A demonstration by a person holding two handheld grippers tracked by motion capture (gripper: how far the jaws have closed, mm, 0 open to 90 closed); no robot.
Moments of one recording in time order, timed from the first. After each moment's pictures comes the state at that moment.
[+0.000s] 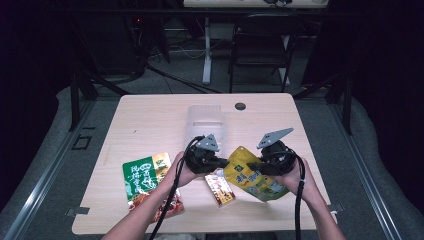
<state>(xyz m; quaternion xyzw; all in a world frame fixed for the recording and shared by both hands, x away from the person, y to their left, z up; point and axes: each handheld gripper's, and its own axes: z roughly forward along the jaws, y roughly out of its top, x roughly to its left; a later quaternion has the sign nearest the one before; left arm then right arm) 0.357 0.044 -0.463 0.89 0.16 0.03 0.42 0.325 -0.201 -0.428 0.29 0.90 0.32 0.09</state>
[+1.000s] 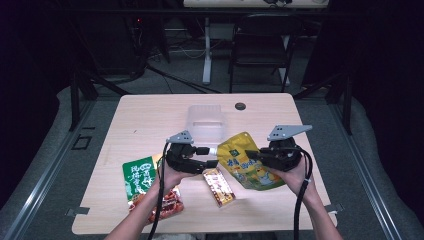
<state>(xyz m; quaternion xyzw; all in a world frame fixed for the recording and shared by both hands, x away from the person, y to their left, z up) 0.362 0.095 -0.478 0.81 0.26 -0.02 0.52 0.319 -0.208 -0.407 0.30 0.83 0.46 0.11</state>
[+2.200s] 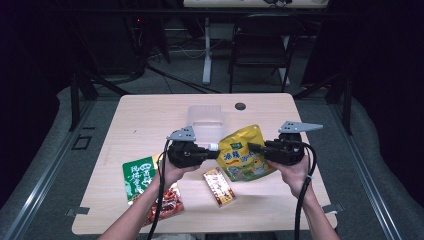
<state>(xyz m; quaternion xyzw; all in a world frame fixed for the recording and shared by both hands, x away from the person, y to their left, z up) 0.362 0.086 -0.453 0.83 0.19 0.00 0.53 0.336 -0.228 -0.423 0.36 0.76 0.53 0.08</state>
